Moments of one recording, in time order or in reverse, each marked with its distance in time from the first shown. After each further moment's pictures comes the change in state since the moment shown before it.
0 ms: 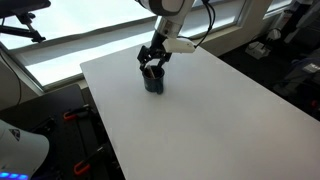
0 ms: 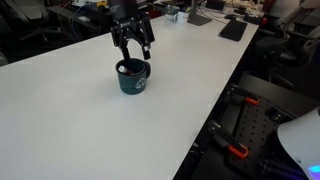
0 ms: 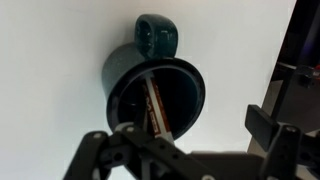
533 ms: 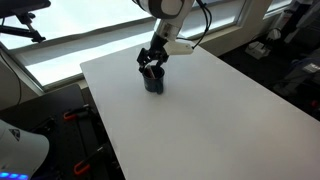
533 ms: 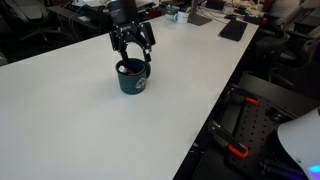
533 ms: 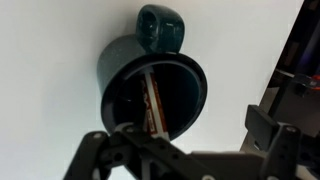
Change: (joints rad) arm 0.000 0.019 0.006 0.001 0.007 0.000 -0.090
